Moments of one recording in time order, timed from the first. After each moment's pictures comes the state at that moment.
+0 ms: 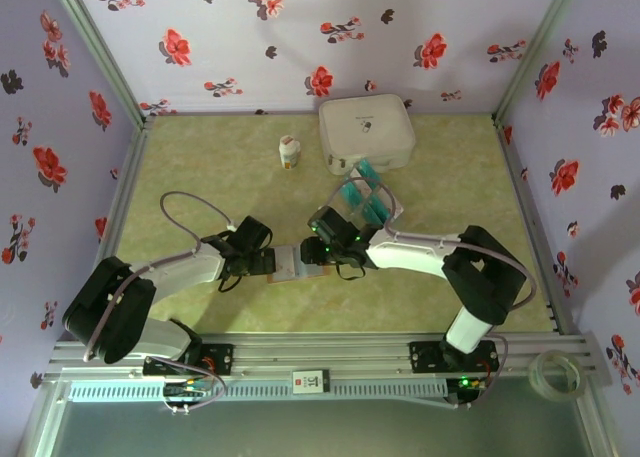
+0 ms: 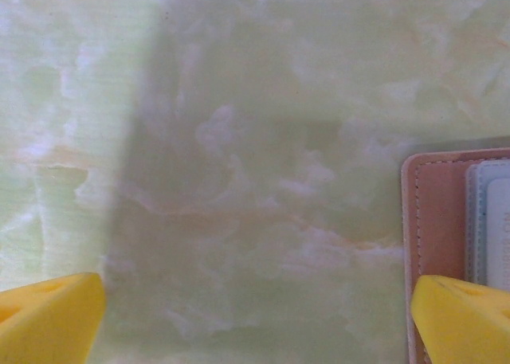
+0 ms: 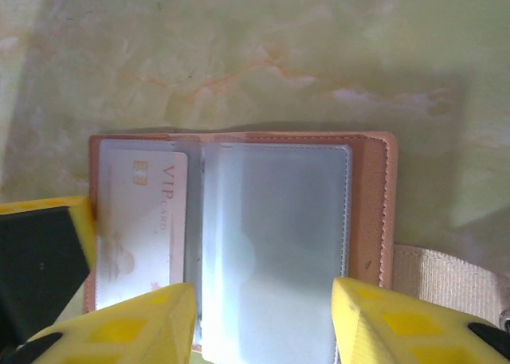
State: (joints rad) left arm -0.66 1.39 0.61 -0.45 -0.26 -0.65; right arm 0.94 1.68 0.95 -0.25 -0.02 0.80
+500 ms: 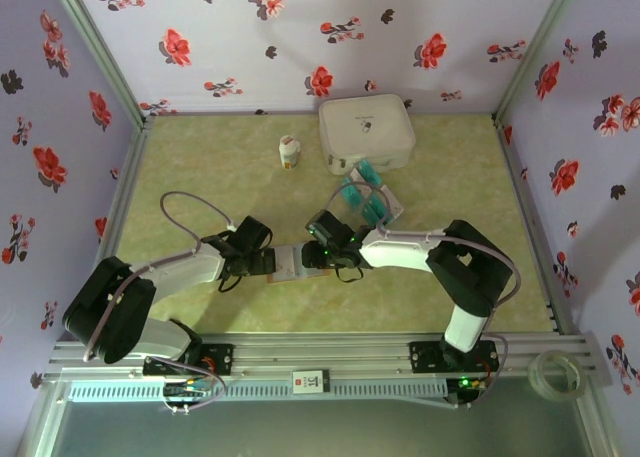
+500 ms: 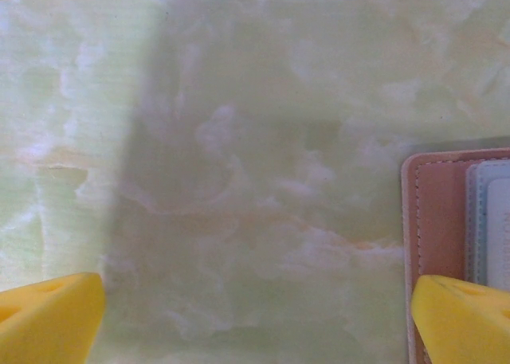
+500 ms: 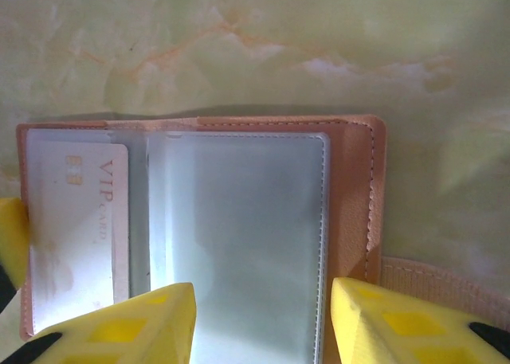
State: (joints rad) left arm -0.66 1.39 0.61 -0.45 -0.26 -0.65; right arm 0.93 1.75 0.95 -0.23 -0.03 0.80
